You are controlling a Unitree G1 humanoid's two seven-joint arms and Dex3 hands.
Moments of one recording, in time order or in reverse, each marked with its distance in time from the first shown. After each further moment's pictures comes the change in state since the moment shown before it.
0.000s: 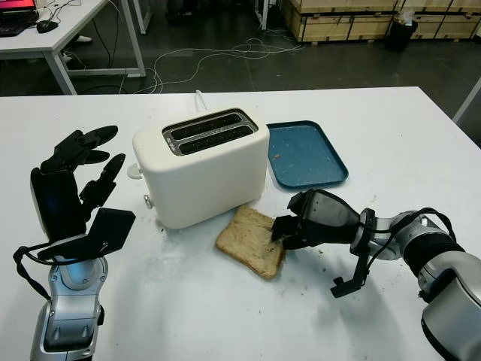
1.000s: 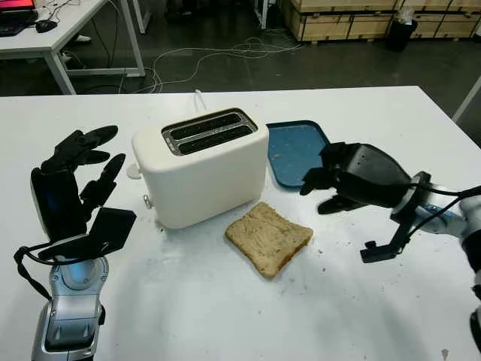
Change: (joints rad) left arm -0.001 0.003 0.002 0.000 0.005 -0.002 0.000; right arm 0.060 -0.203 -0.290 -0.215 -0.033 0.037 0.188
